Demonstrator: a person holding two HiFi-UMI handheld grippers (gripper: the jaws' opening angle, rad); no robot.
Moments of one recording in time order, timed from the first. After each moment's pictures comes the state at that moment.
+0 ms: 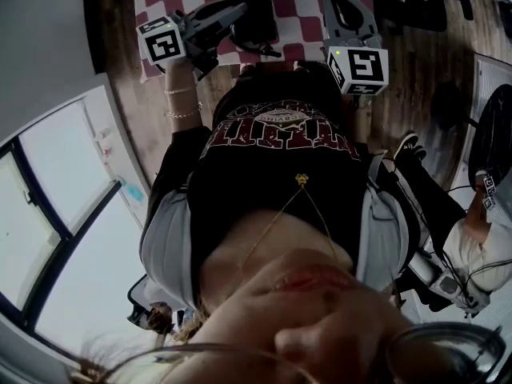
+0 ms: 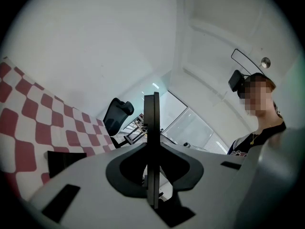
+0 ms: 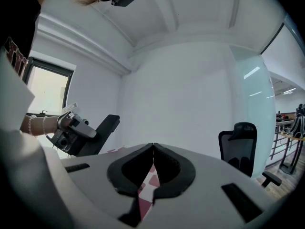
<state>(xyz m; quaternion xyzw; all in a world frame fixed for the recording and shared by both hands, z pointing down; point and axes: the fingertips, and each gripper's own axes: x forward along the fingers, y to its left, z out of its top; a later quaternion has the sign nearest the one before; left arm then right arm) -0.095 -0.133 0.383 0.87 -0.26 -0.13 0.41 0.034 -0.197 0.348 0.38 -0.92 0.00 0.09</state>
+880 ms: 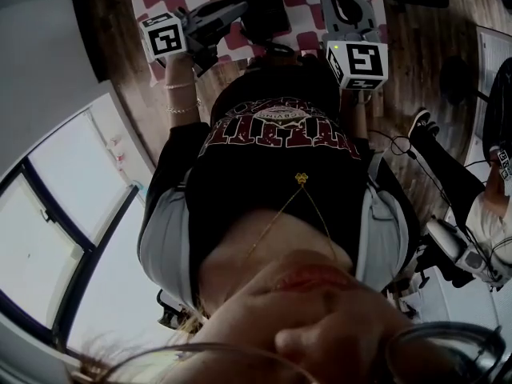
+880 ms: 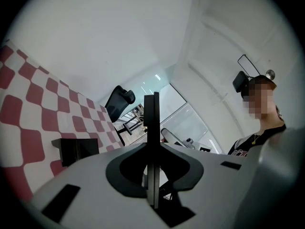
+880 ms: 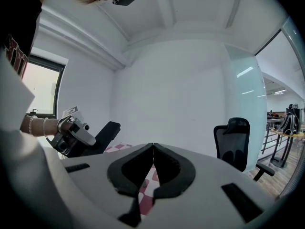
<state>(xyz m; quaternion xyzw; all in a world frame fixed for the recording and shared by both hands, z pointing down) -0.118 -0.124 0.421 0.86 -0.21 -0.10 0.46 0.011 -0.181 0.365 0.42 -0.90 0.02 0.11</state>
